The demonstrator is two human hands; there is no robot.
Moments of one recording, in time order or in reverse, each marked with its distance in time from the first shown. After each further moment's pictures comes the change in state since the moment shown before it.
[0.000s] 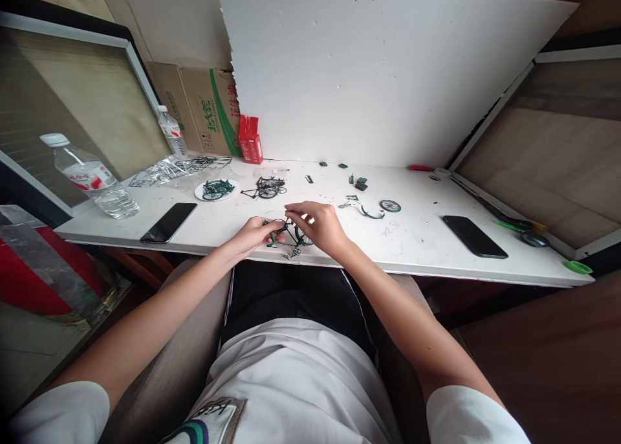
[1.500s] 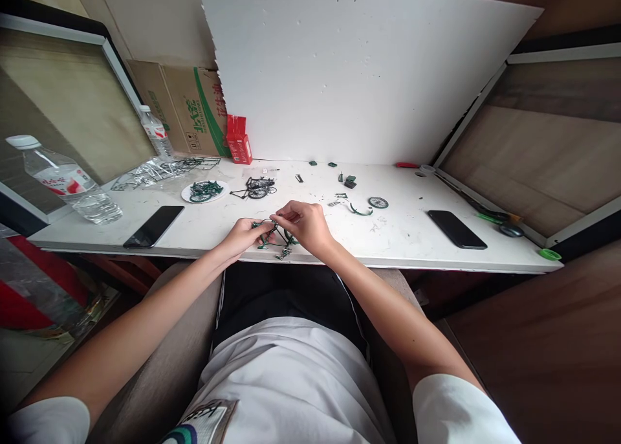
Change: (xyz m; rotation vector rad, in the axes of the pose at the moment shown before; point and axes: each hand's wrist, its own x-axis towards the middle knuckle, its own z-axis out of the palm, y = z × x) left_hand 0.000 -0.006 0.004 0.072 0.024 0.077; right_hand -0.004 -0.006 0.006 0.130 0.072 0.172
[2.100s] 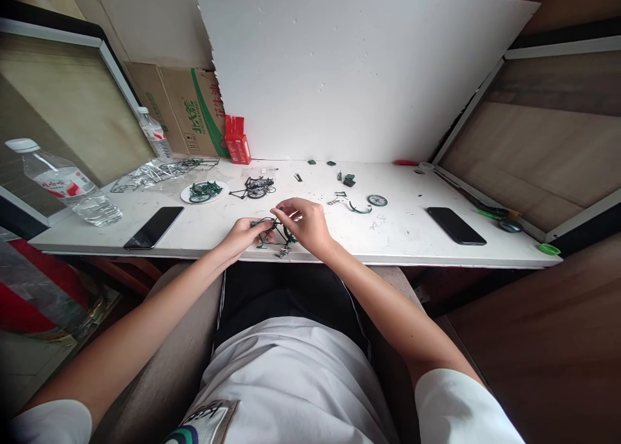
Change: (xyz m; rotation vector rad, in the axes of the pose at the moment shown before) left_hand -0.005 0.006 0.002 -0.078 0.032 -0.048; right_hand -0.002 0.002 0.003 -0.048 0.056 -0.008
